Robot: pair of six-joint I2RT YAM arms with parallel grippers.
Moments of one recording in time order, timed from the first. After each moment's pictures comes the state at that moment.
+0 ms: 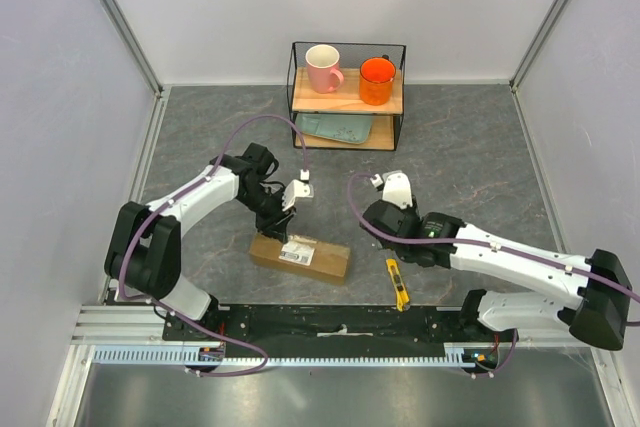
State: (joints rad) left arm -0.41 1.56 1.02 -0.94 0.68 0.96; right arm 1.09 1.18 0.89 -0.80 0.65 0.68
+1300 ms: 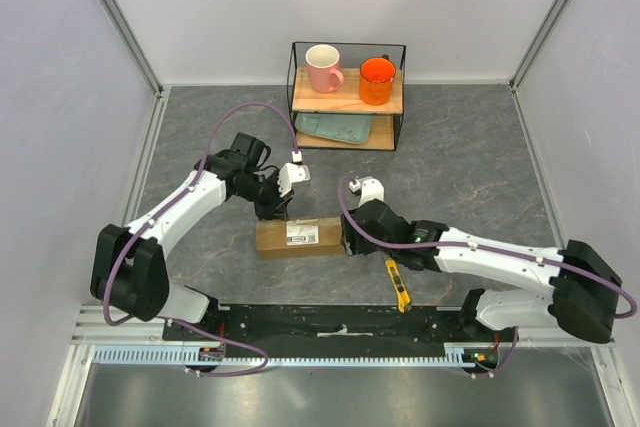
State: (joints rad) left arm -0.39 1.44 1.02 -0.77 0.62 0.79; right arm 1.04 1.20 0.74 -0.31 0.30 0.60
